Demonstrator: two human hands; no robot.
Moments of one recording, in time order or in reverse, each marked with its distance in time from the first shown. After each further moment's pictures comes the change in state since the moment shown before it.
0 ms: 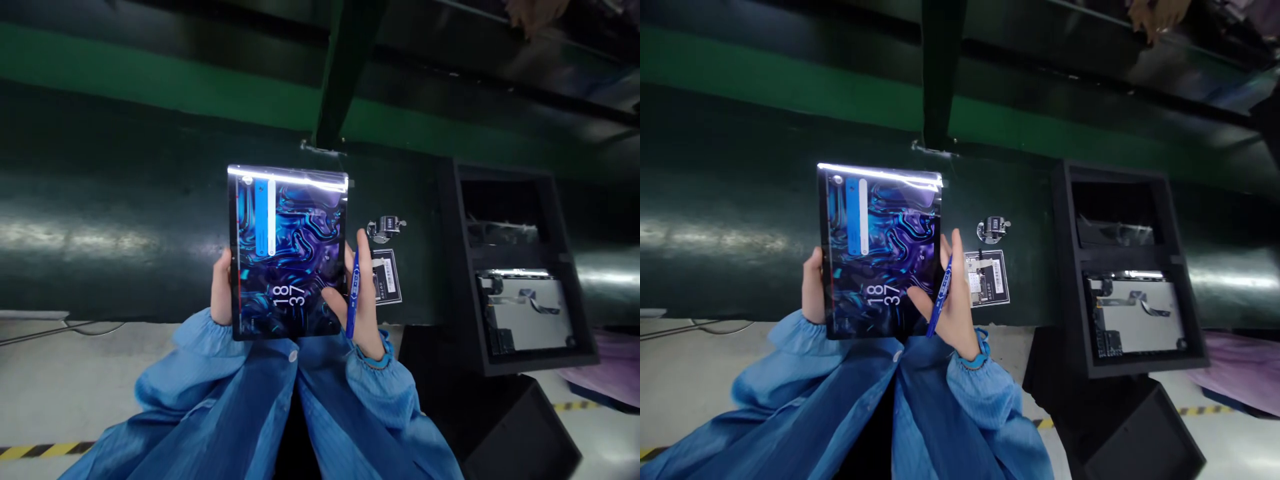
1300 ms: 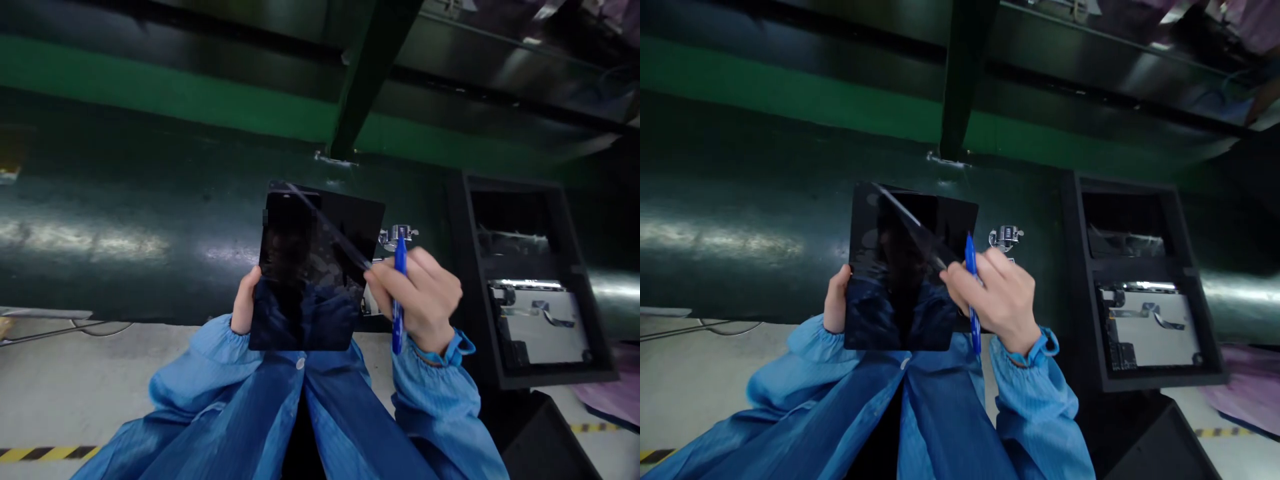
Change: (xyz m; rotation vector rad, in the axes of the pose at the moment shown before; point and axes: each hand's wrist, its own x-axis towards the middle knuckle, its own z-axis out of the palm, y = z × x) left_hand 0.000 -0.009 -0.019 0.012 -0.092 -0.096; right_hand 0.047 -0.051 -0.047 -1.103 0.090 -0.780
